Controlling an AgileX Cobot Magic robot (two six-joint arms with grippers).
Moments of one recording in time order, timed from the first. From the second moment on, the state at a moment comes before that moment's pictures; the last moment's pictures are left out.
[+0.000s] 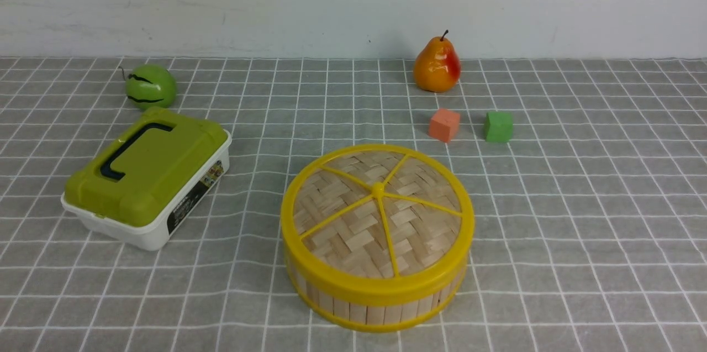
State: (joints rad) right arm -0.05 -0.01 0.03 0.86 0.39 0.39; left arm 0.02 -0.01 0.03 -0.01 0.36 -0.08
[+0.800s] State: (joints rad) right arm -0.05 0.75 -0.96 0.78 0.94 -0.71; left arm 0.02 -0.01 0.03 -0.01 0.36 -0.08
